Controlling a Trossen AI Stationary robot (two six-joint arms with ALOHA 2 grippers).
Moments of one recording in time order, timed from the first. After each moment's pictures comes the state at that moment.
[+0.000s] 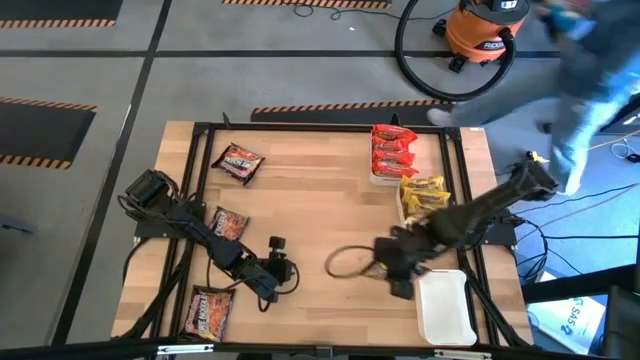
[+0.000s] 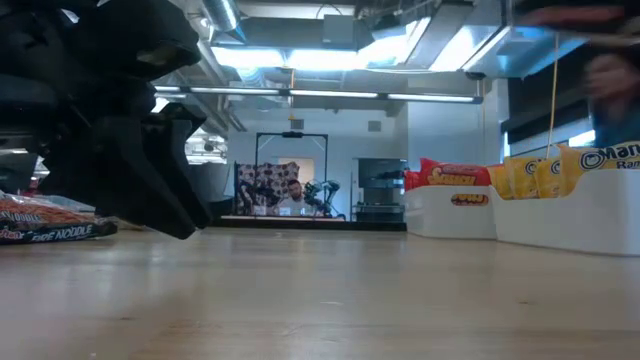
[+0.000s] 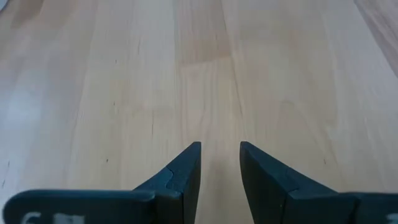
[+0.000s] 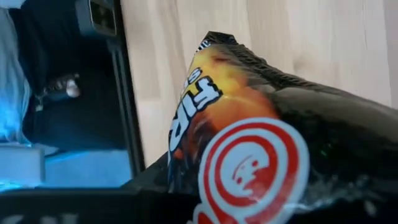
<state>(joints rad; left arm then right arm) -0.60 1.74 0.77 0.08 -0.53 -0.25 0.51 1.48 1.33 -0.98 -0.12 0.71</state>
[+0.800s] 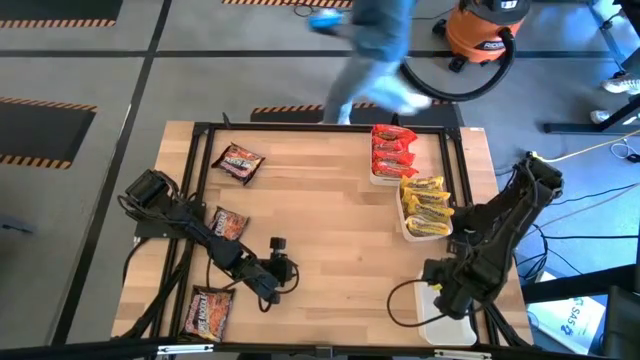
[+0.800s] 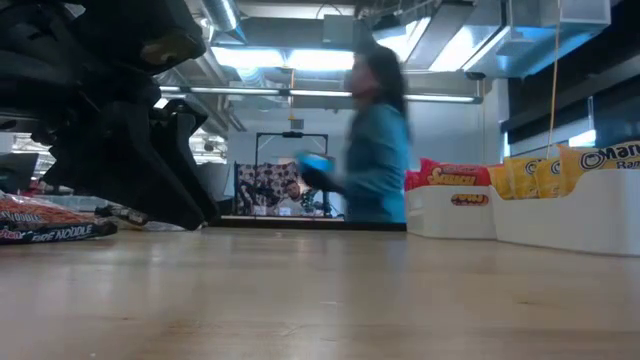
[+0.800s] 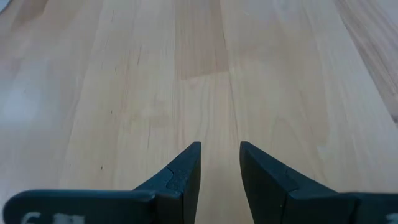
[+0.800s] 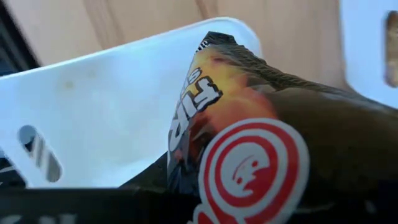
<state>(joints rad) -0.60 1.74 0.77 0.12 -0.53 -0.29 0.93 1.44 1.13 -1.25 -0.08 1.18</state>
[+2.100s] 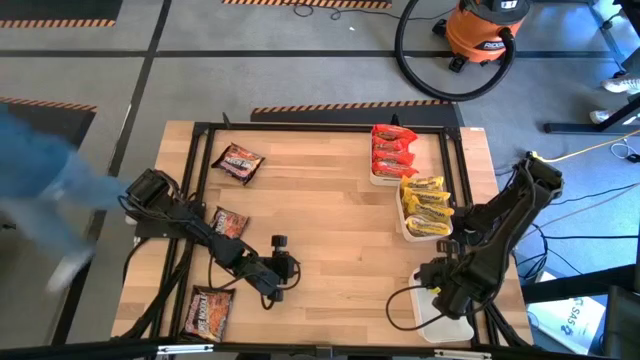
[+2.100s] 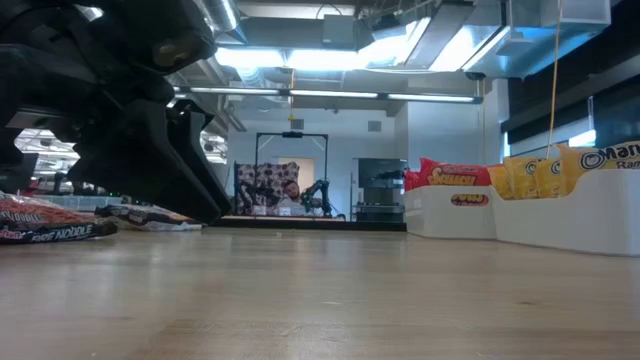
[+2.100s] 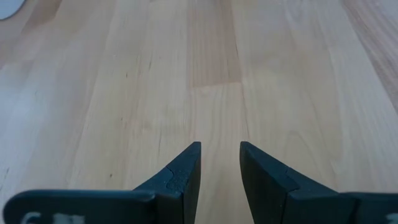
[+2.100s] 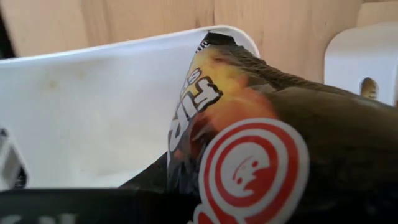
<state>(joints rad) -0.57 1.74 0.77 0.15 -0.54 -0.29 0.94 1.44 1.10 -1.21 0.03 1.00</state>
